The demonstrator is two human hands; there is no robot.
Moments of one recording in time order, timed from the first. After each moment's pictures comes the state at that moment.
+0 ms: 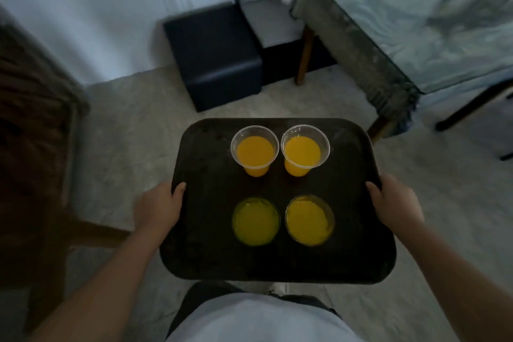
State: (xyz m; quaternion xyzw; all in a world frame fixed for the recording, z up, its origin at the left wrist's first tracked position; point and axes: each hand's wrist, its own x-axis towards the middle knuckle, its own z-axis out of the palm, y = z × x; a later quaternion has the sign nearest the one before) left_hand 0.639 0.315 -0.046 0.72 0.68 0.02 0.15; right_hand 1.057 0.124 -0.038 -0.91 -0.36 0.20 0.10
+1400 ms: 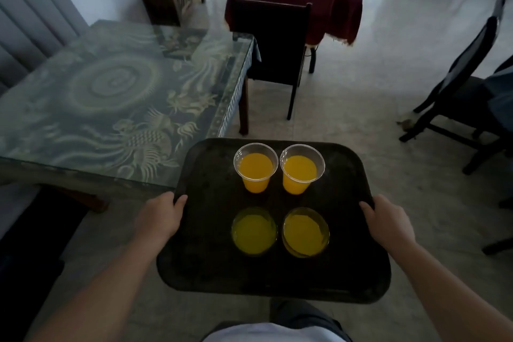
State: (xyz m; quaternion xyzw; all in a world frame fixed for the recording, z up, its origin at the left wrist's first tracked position) left_hand 1.350 0.403 -0.039 0.96 0.22 -0.06 0.17; right_hand 1.369 -0.055 -0.032 -0.97 0.16 0.08 0.18
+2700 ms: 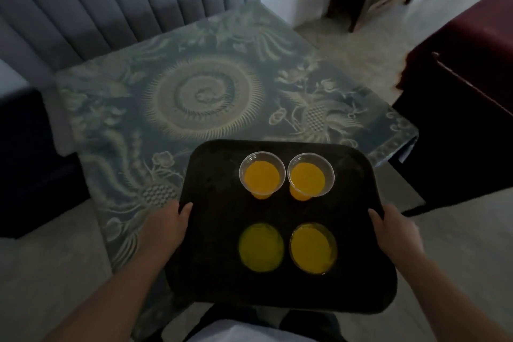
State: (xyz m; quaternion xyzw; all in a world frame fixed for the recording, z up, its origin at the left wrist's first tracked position) left_hand 1.654 0.485 -0.098 0.82 0.54 0.03 0.18; right_hand 2.002 0.173 -0.076 -0.96 -0.19 0.18 0.10
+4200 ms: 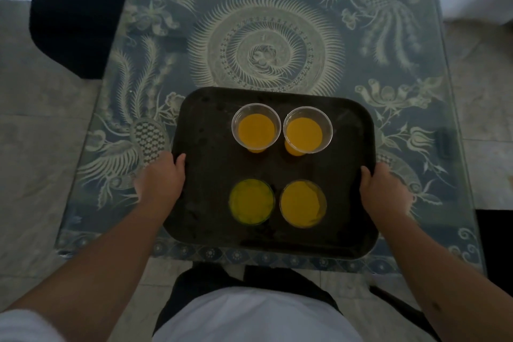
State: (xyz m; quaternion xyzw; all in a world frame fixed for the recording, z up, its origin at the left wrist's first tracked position) left_hand 1.758 0.477 -0.128 0.58 0.81 0.00 0.08; right_hand 2.179 0.437 -0.110 -0.87 -0.47 0.13 -0.05
